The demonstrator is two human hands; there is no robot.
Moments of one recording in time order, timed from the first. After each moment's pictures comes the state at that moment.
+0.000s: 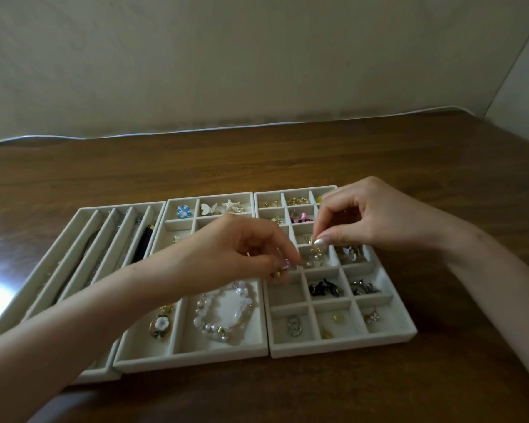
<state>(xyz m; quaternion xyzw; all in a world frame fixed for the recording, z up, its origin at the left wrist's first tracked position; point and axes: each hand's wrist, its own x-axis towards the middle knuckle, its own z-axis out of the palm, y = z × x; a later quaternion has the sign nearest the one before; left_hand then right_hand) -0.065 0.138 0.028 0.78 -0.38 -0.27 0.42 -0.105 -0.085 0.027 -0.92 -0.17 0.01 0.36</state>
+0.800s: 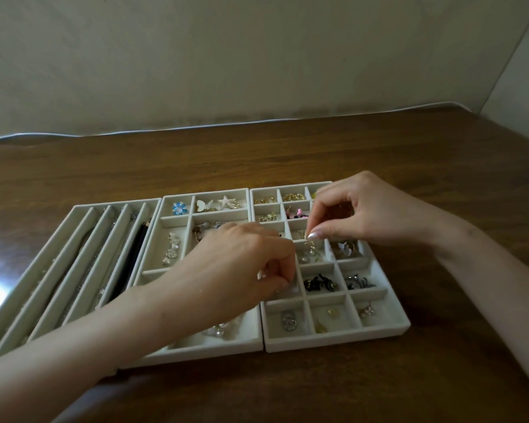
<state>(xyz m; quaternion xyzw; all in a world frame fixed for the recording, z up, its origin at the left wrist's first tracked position) -0.086 0.128 0.024 0.86 -0.49 -0.02 0.15 -0.105 -0.083 0.026 -0.93 -0.16 0.00 0.34</state>
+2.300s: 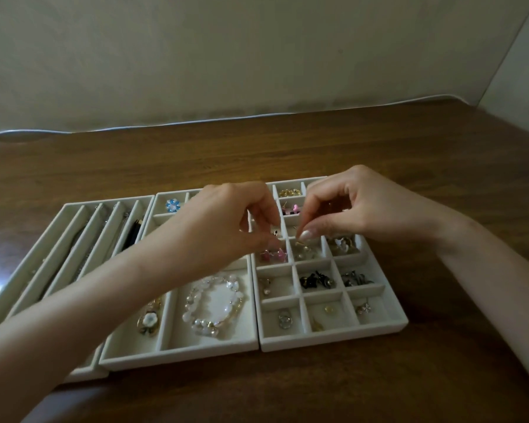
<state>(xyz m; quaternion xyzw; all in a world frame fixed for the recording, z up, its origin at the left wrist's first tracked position) -0.062 0.124 0.036 0.88 -0.40 -0.03 0.27 -0.109 -0.078 0.030 -0.89 -0.17 0.03 0.41</state>
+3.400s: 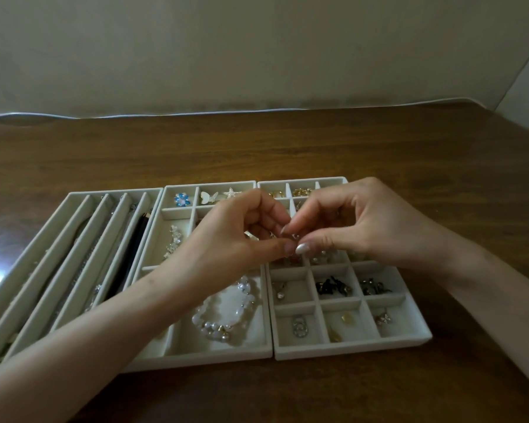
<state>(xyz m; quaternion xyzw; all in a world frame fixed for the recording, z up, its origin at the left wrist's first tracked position) -0.064 0.128 0.008 0.77 -0.29 -0.15 0.54 -0.111 -0.054 0.024 -0.85 -0.16 0.02 0.50</state>
